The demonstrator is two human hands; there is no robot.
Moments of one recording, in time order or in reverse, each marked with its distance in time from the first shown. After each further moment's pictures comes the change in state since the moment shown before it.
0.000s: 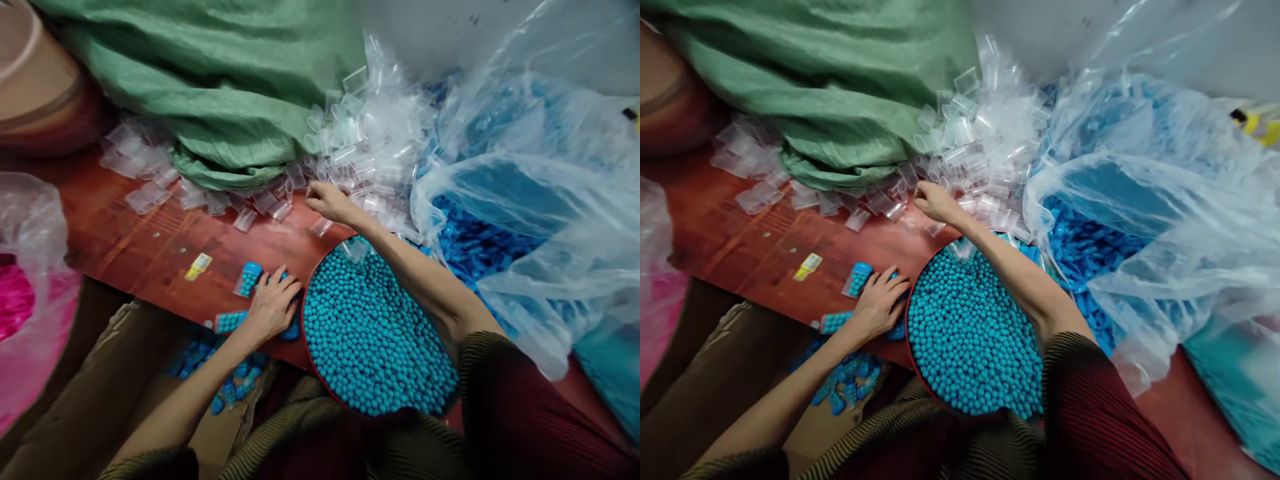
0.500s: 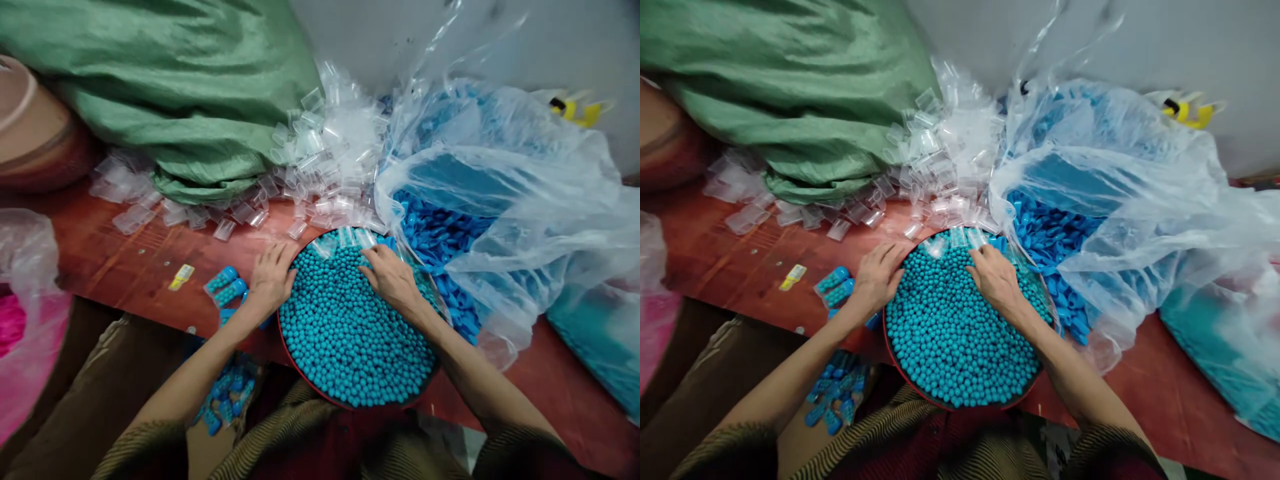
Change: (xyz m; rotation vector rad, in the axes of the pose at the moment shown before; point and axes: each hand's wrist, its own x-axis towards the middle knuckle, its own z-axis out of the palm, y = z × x) left_hand 0.060 0.038 -0.017 0.094 0.238 -0.040; right_hand -0.225 0.019 -0.017 -0.517 0.121 0.252
